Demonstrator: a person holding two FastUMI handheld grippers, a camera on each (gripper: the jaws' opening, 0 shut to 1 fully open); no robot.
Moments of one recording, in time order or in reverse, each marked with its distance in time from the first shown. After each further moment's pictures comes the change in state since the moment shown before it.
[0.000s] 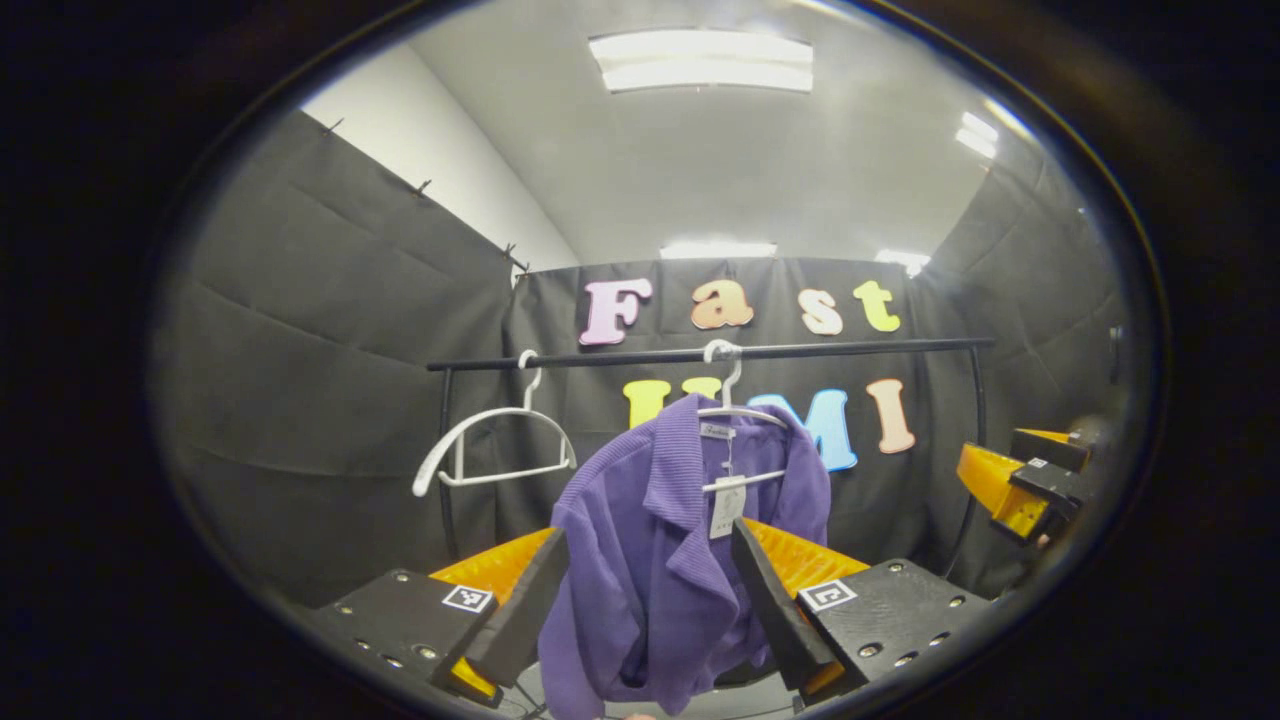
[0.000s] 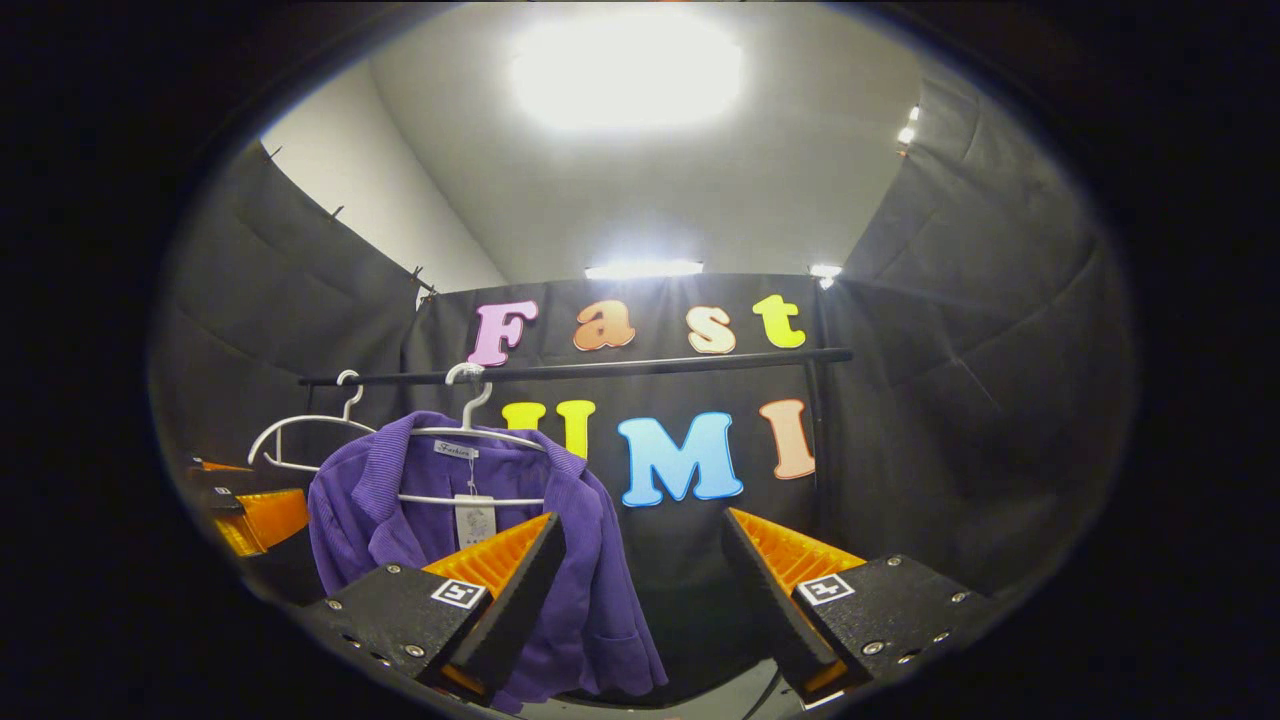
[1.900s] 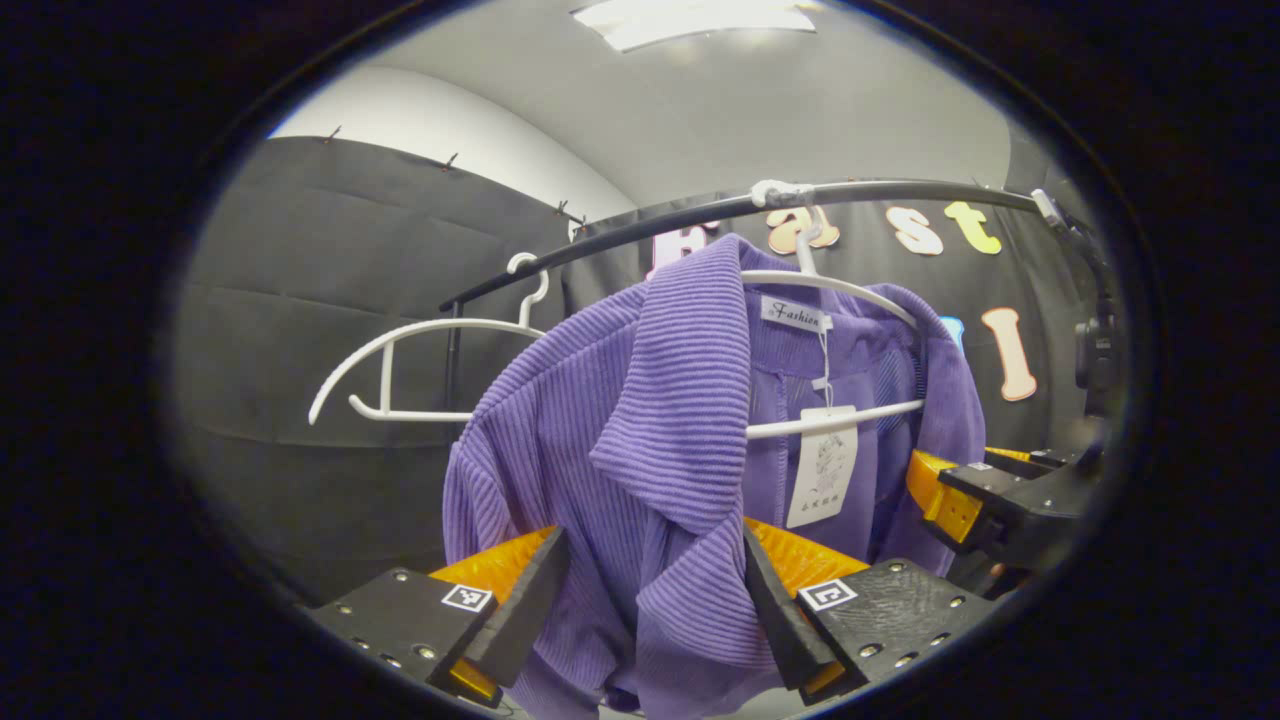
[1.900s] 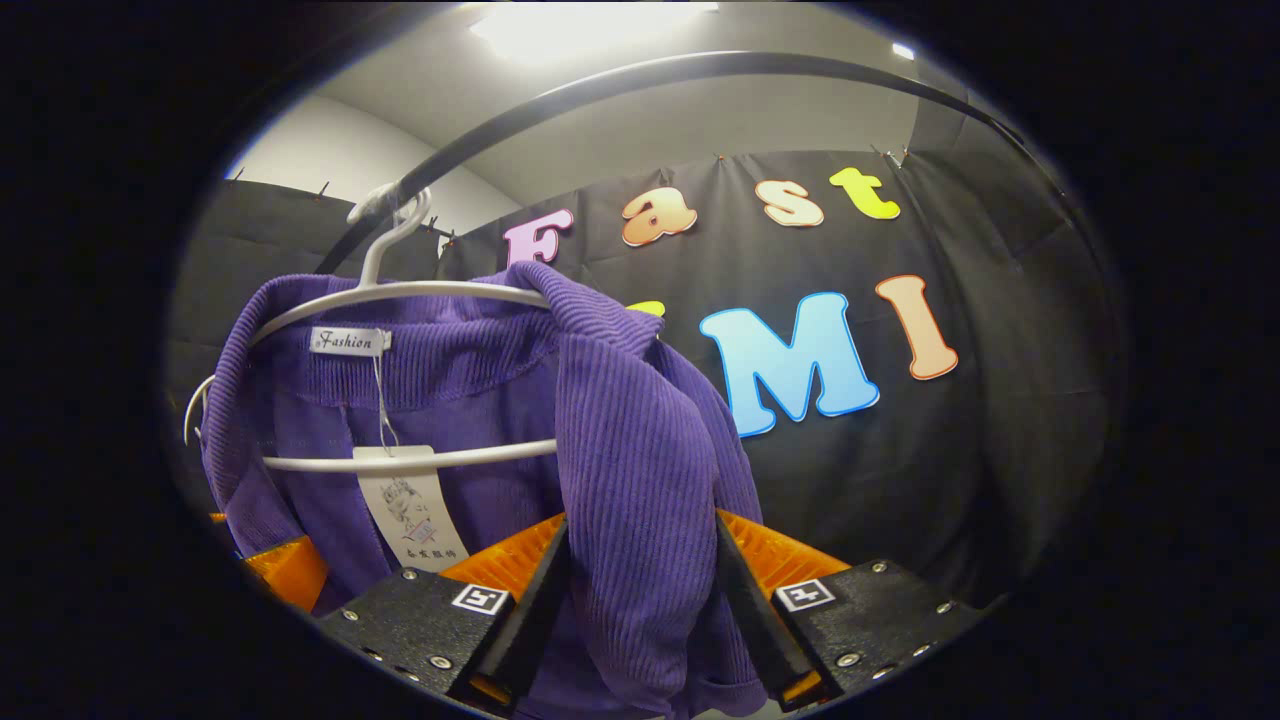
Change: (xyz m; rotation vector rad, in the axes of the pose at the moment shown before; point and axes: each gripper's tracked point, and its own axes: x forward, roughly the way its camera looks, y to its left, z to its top) left arm 0.135 0.005 -0.104 0.080 0.141 0.314; right arm 0.202 0.081 -0.150 0.143 0.239 0.213
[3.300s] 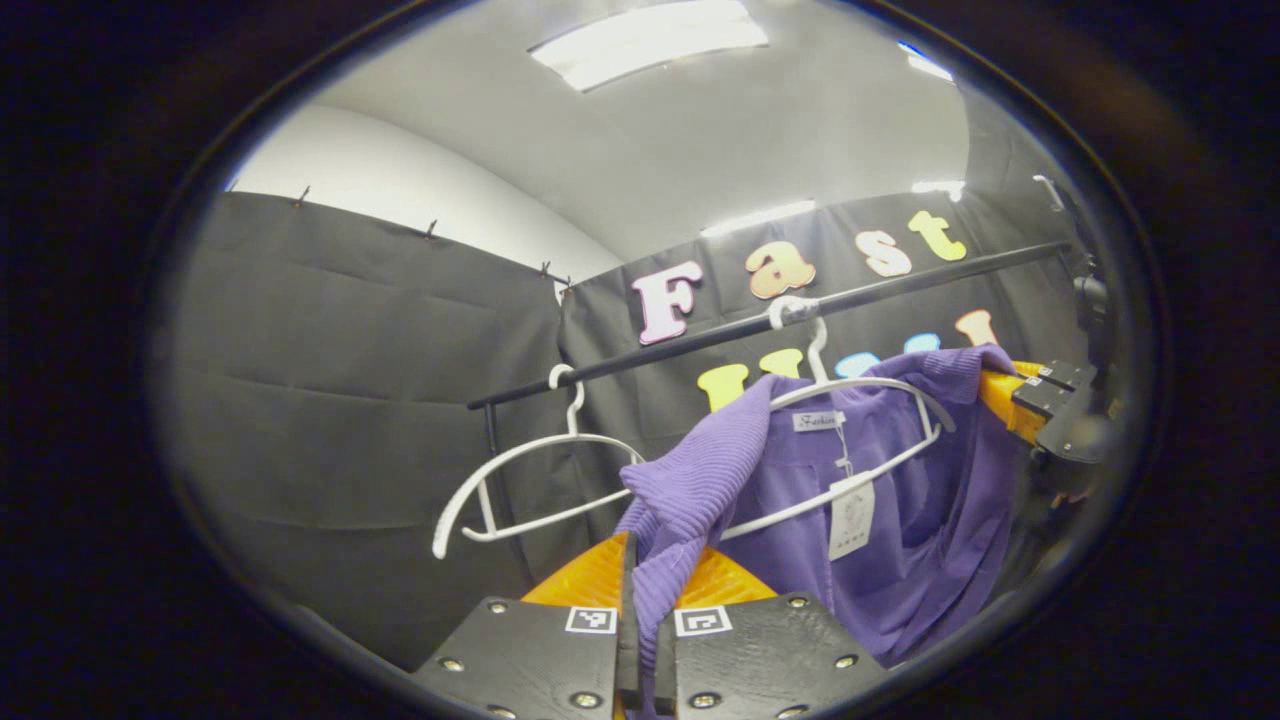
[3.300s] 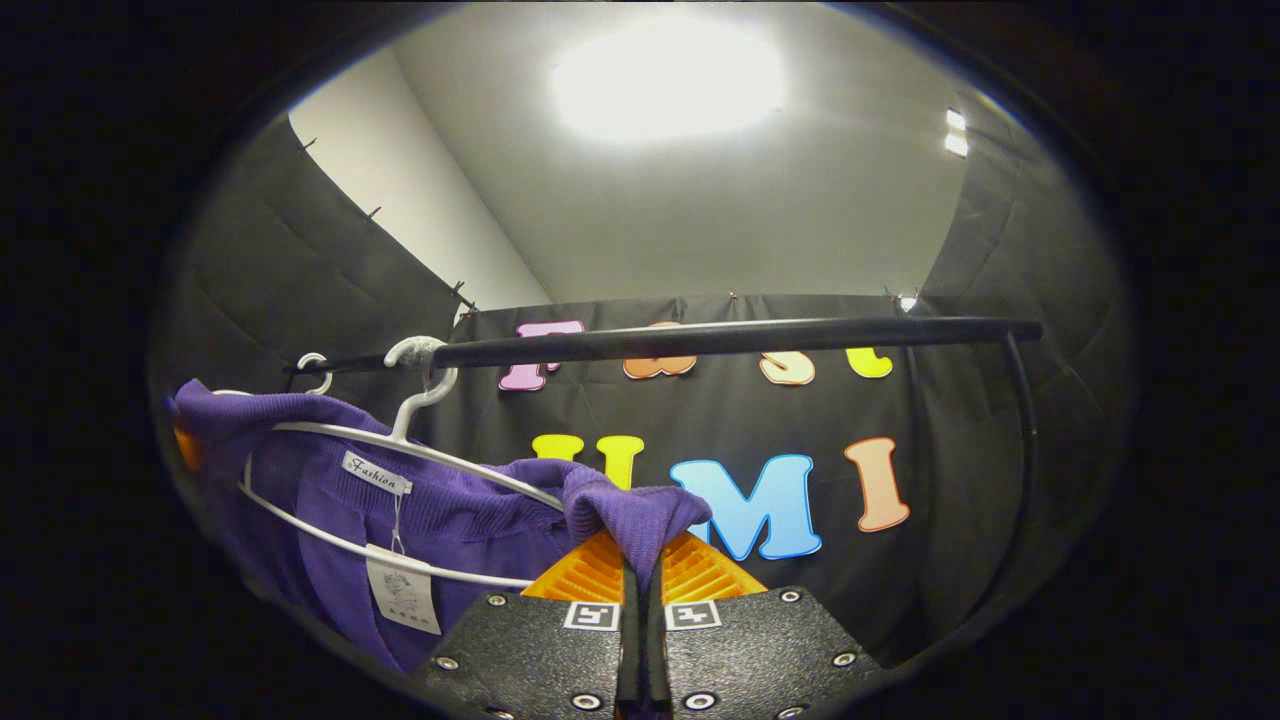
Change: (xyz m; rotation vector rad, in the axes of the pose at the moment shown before) left arm -0.050 0.066 0.100 0.151 -0.149 -0.035; right arm -0.055 -0.027 0.142 -0.239 -0.383 -0.050
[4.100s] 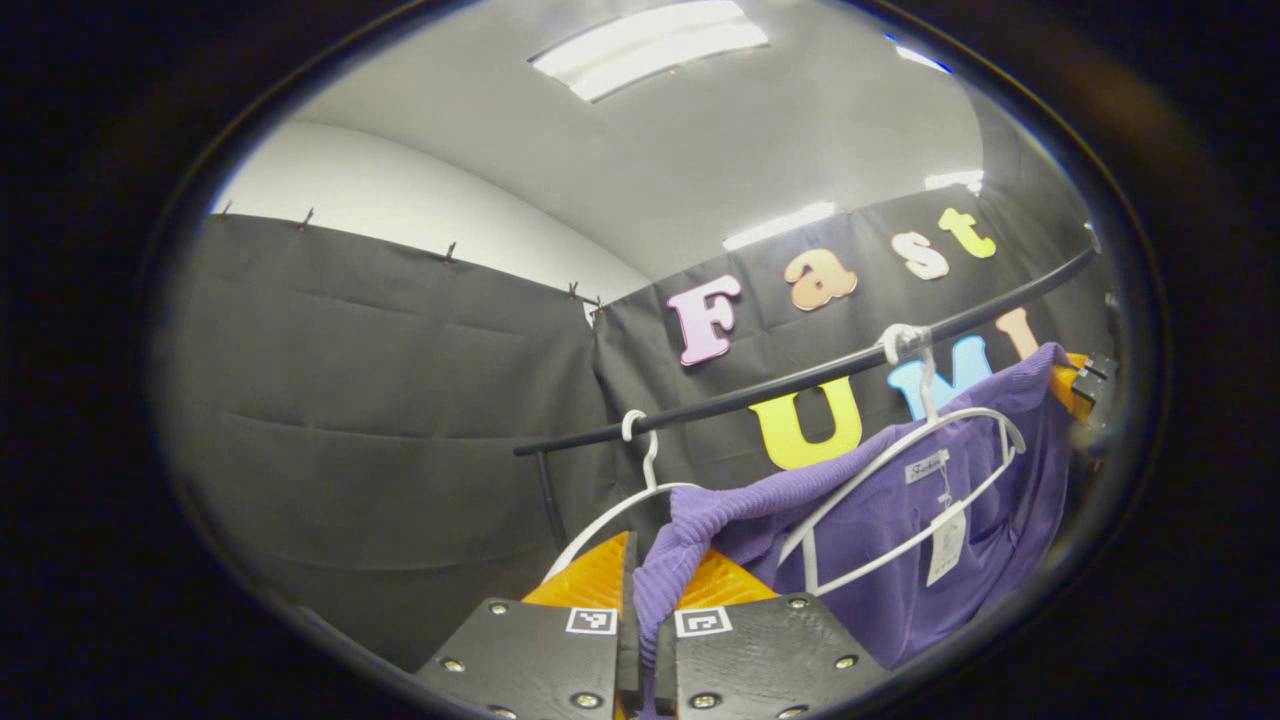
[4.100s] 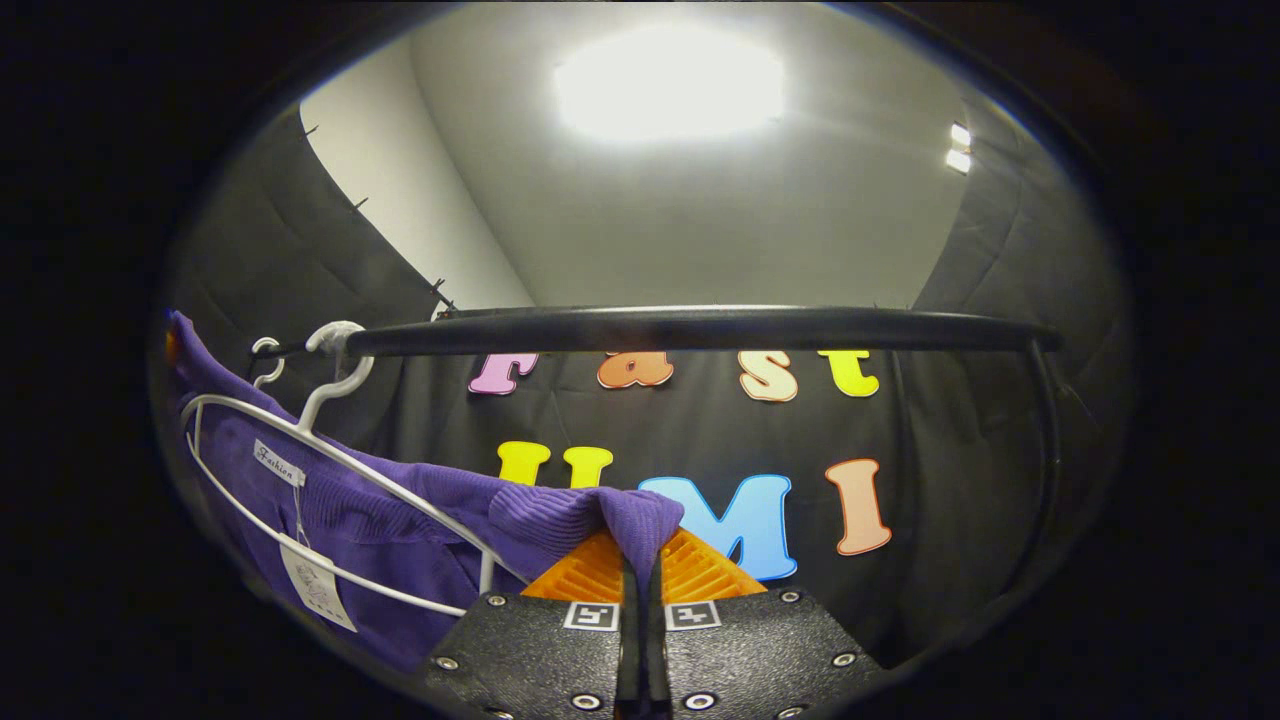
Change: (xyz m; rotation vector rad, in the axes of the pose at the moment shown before) left arm 0.057 0.075 0.034 0.043 -0.035 0.058; right arm 0.039 -0.039 -0.008 -0.025 -0.017 -0.055
